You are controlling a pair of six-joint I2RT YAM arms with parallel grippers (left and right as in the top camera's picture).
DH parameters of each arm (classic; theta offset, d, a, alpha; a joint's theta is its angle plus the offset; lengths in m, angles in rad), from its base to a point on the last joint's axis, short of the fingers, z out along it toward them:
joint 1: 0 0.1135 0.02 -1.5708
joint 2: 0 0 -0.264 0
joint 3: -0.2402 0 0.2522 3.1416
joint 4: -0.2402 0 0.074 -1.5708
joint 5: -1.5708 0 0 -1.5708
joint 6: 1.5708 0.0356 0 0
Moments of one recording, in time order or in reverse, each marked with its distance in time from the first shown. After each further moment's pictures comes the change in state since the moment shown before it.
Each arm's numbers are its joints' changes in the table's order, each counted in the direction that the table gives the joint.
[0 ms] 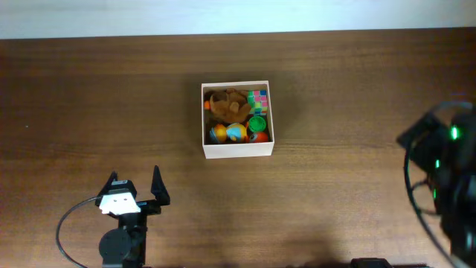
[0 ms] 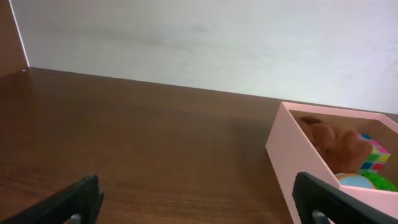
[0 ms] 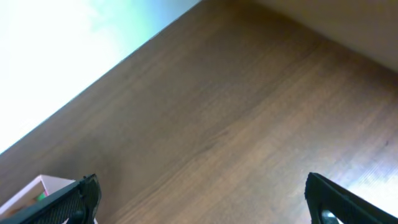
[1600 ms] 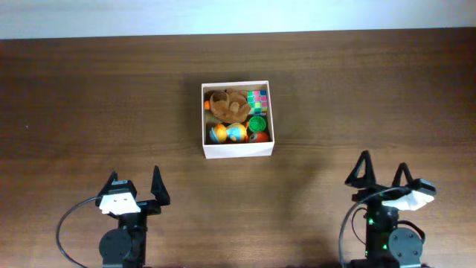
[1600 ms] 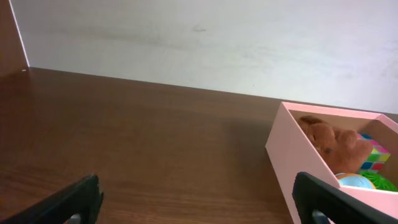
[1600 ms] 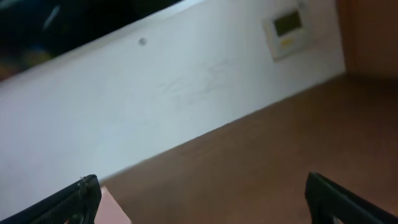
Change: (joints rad) left arm 0.000 0.000 0.000 0.000 0.000 0.000; right arm 0.076 -0.910 1.334 1.196 0.188 -0.261
